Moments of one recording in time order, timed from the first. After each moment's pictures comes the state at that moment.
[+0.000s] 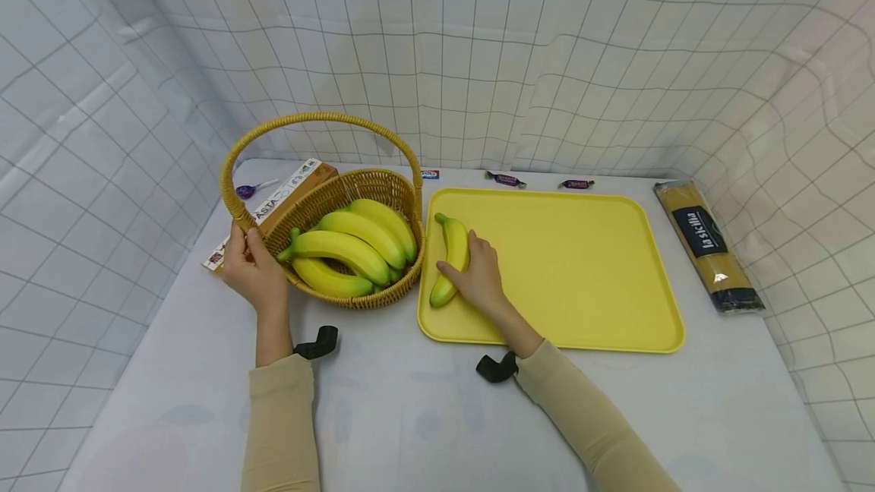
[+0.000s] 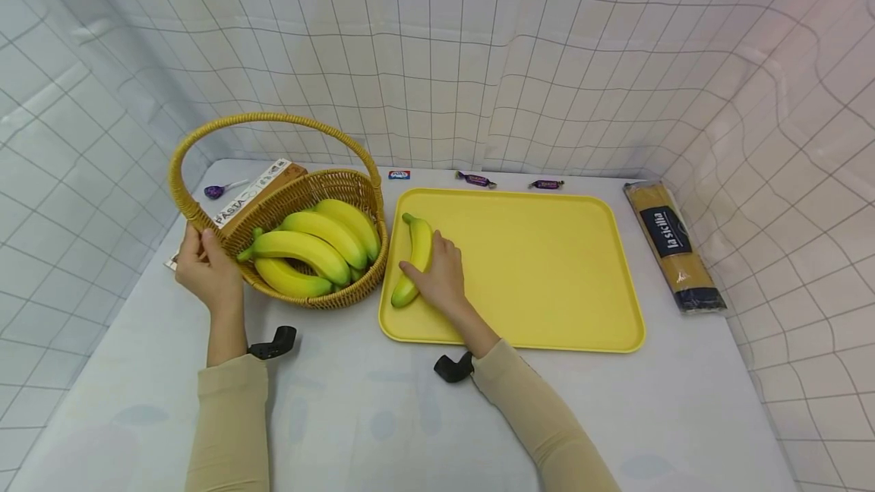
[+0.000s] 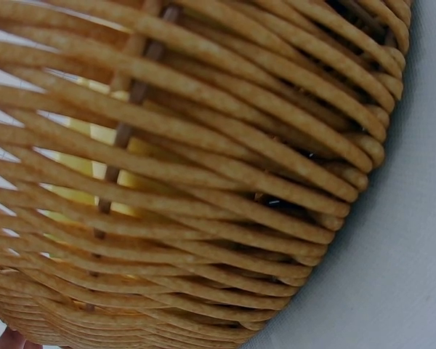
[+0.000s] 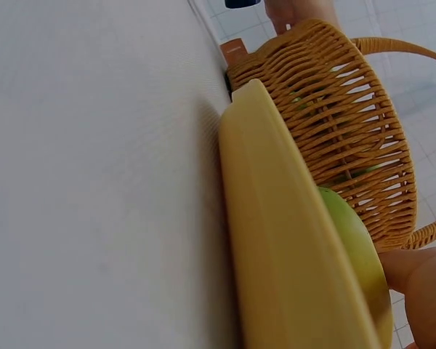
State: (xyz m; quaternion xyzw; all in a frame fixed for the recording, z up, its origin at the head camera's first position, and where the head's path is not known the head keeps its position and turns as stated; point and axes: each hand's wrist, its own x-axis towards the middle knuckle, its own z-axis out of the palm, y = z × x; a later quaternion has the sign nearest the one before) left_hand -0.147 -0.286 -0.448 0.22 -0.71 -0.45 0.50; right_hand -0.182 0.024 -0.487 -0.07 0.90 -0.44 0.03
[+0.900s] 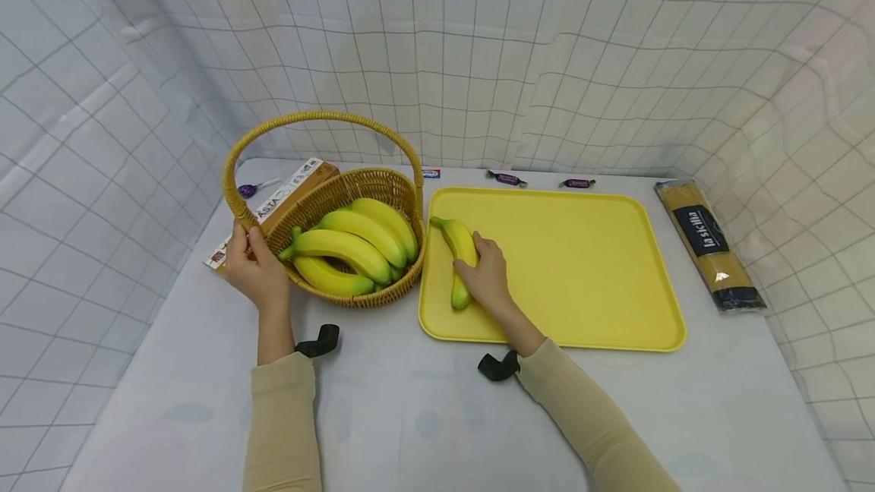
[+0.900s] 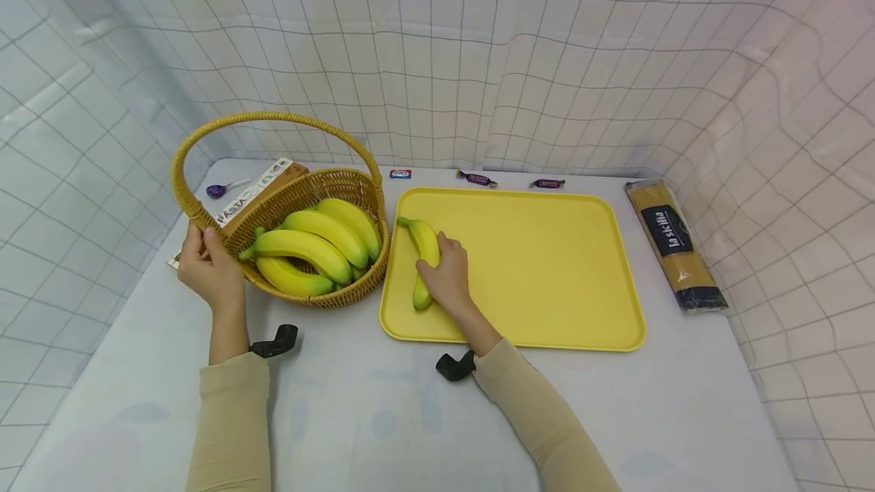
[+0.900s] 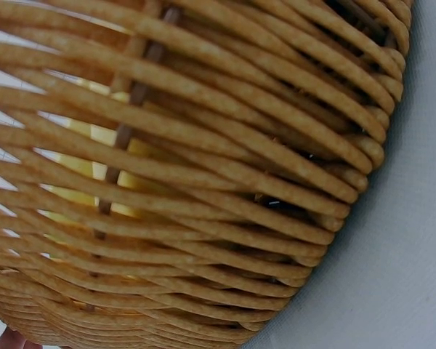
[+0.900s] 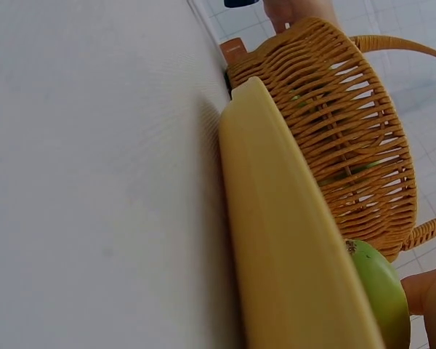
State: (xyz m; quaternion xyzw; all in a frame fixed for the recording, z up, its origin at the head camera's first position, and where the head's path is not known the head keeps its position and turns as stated) left_hand -0.146 -0.285 -0.447 0.23 -0.71 -0.45 0.49; right_hand -0.183 0.029 -0.487 -0.03 0.88 -0.48 0.00
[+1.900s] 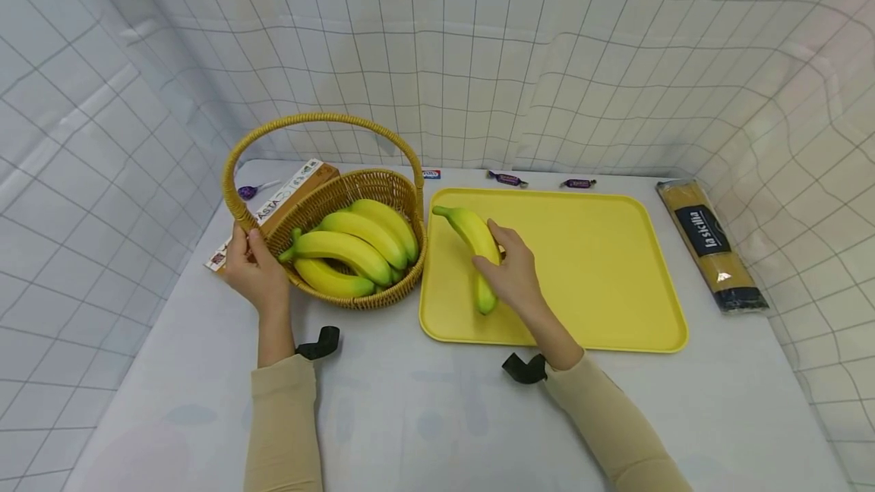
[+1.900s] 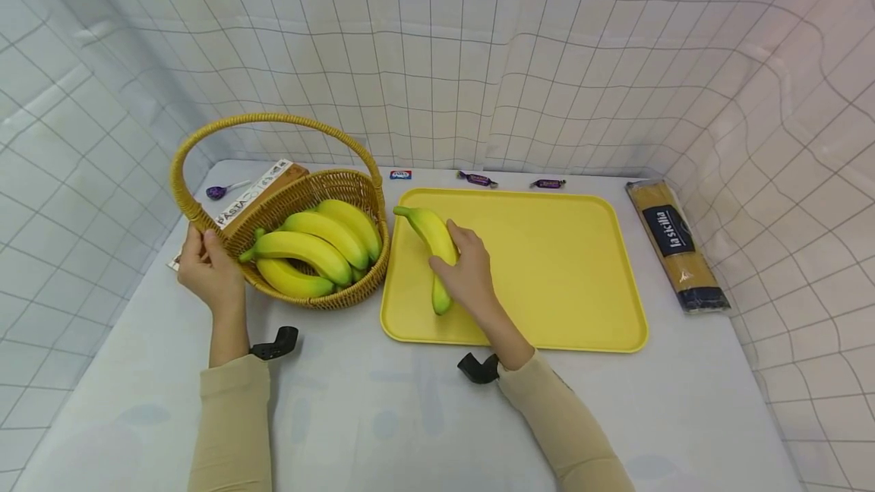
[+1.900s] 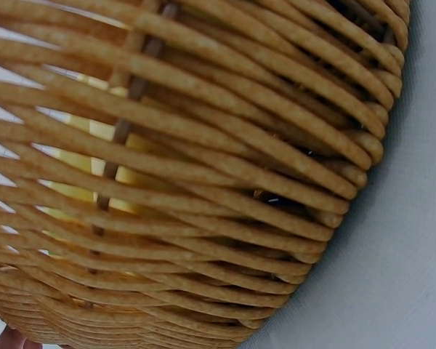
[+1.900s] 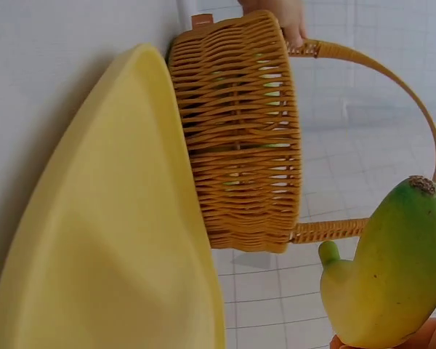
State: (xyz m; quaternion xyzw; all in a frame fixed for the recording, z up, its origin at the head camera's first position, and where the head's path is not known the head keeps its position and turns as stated) left_hand -0.145 -0.286 -0.446 0.23 -0.72 -0.45 0.48; right_hand -0.162 0.063 -0.427 -0.08 0.86 -0.50 -0.03
